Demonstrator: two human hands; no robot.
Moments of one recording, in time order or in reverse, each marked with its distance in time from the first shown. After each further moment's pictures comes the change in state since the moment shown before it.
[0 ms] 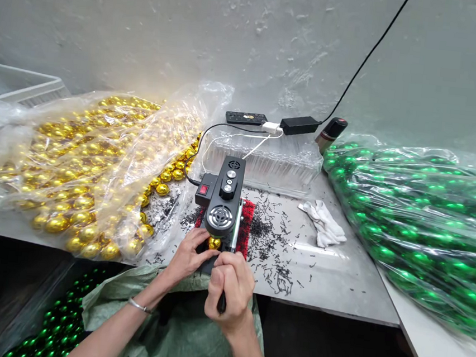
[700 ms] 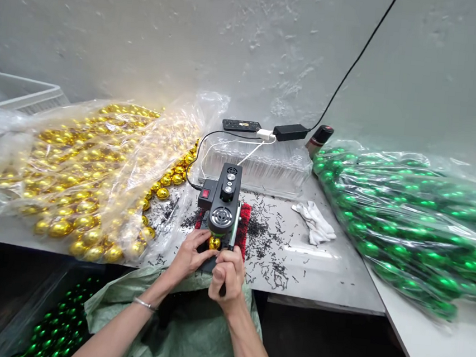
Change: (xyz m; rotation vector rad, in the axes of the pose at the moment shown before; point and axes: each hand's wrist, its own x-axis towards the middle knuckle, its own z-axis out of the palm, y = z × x) left_hand 0.000 -0.008 0.003 -0.022 -0.011 -0.011; right_hand -0.035 0.029 0.026 -0.035 0.113 -0.063
